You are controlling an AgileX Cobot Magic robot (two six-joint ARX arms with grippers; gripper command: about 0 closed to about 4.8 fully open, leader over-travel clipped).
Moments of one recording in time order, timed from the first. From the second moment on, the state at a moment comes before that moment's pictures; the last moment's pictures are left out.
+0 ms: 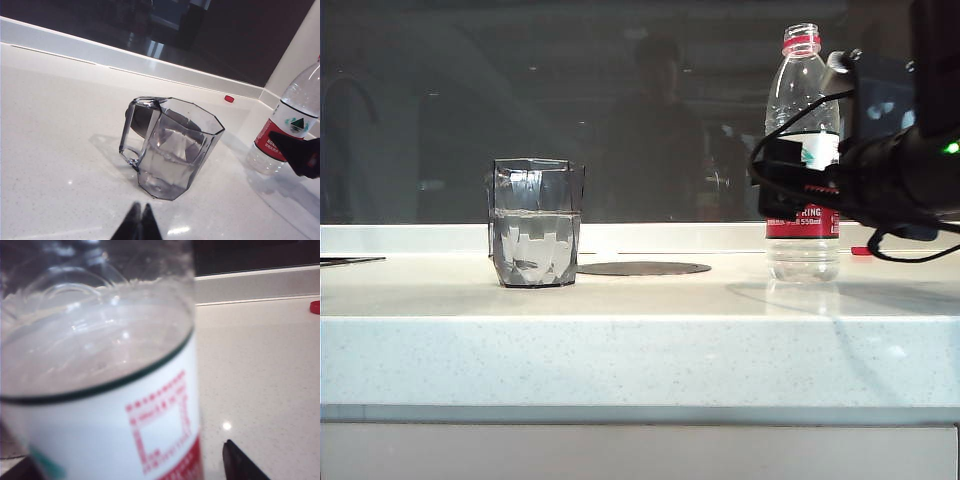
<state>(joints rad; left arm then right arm) -0.39 0.00 0.01 0.04 0.07 -0.32 0.49 1.61 0.37 1.21 0.36 0.13</state>
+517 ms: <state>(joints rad) -0.39 0.00 0.01 0.03 0.07 -0.32 0.58 1.39 0.20 1.21 0.29 0.16</state>
